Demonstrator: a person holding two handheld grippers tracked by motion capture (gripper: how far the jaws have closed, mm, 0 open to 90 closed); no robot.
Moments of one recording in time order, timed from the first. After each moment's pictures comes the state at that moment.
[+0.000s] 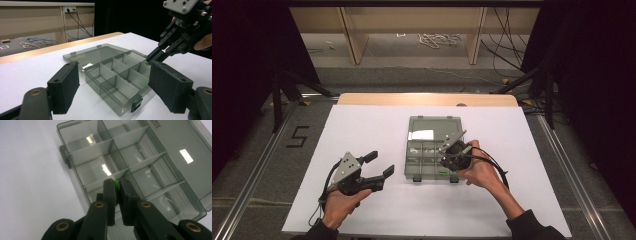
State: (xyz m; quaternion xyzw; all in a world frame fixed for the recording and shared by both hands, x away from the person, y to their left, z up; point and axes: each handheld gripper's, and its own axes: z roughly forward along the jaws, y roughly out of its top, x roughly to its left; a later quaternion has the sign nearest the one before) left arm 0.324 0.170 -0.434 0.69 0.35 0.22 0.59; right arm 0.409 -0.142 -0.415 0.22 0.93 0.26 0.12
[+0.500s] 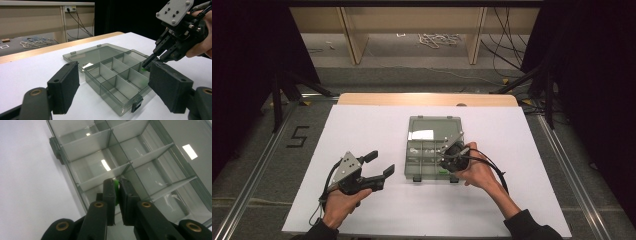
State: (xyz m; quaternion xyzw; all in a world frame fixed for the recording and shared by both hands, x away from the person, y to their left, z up) left arm 0.326 0.170 -0.434 0.70 0.35 0.22 0.59; right arm 0.416 -0.141 -0.434 0.22 0.93 0.25 0.12
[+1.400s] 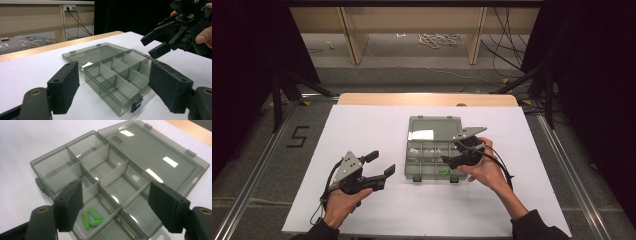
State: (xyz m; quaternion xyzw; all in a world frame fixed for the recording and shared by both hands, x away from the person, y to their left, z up) left arm 0.327 0.169 -0.435 0.70 0.35 0.22 0.59; right arm 0.415 -0.172 -0.416 0.33 0.86 0.36 0.15
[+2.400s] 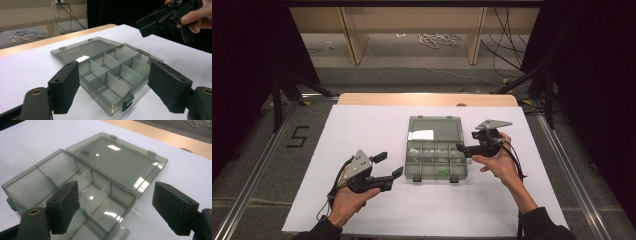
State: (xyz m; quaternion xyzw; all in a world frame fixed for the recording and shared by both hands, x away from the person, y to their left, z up) left arm 0.333 0.146 -0.430 0.73 0.34 0.19 0.56; right arm 0.437 -0.221 -0.417 0.39 0.81 0.41 0.17
